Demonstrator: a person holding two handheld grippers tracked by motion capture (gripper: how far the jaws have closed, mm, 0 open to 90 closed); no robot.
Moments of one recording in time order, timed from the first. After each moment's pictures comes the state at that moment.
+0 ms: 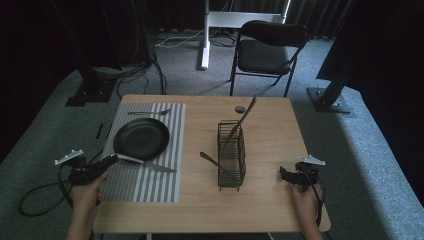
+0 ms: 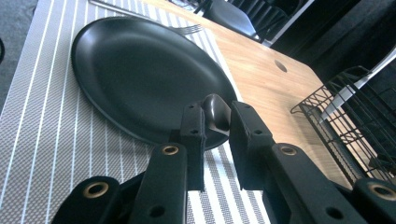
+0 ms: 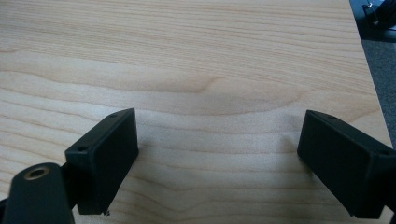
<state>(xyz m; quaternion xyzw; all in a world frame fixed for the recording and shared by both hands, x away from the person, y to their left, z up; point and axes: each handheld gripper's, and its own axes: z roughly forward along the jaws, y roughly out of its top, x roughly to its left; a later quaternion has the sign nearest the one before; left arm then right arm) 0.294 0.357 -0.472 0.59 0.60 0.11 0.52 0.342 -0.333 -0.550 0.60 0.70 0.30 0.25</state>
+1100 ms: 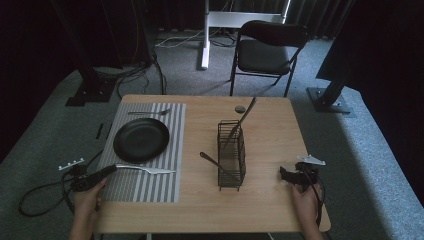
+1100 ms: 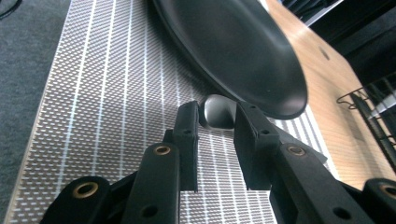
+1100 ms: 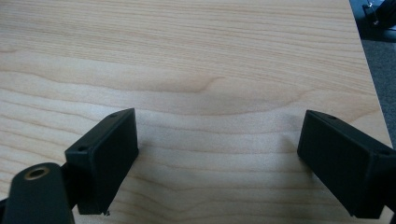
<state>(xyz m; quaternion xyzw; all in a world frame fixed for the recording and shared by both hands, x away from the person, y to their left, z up) 0.307 0.386 -0.537 0.57 0.66 0.07 0.48 0.342 -0.333 -0.550 0.60 0.70 0.30 0.25</state>
